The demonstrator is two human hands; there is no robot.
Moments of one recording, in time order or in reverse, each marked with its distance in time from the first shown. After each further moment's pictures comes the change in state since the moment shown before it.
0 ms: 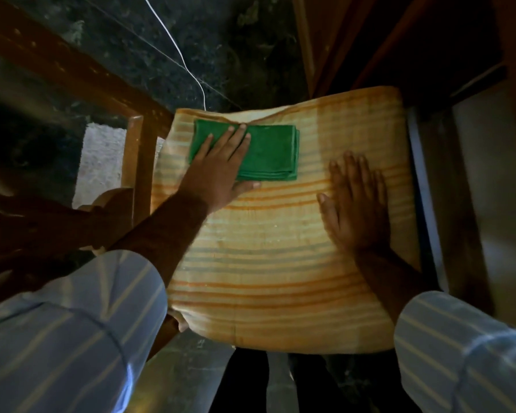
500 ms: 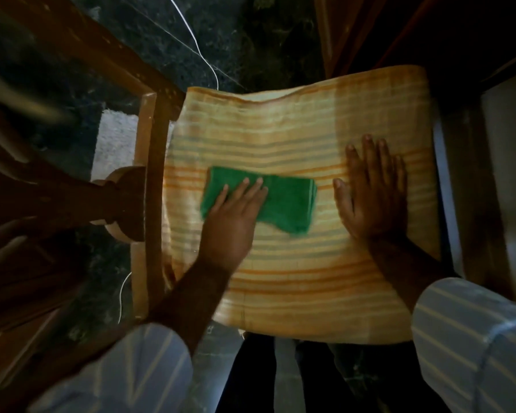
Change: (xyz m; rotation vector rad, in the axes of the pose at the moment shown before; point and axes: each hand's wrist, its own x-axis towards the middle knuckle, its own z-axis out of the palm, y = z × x) left_hand -0.103 0.069 0.044 -0.163 0.171 -0.116; right_hand -0.003 -0.001 0.006 -0.034 0.105 -0.005
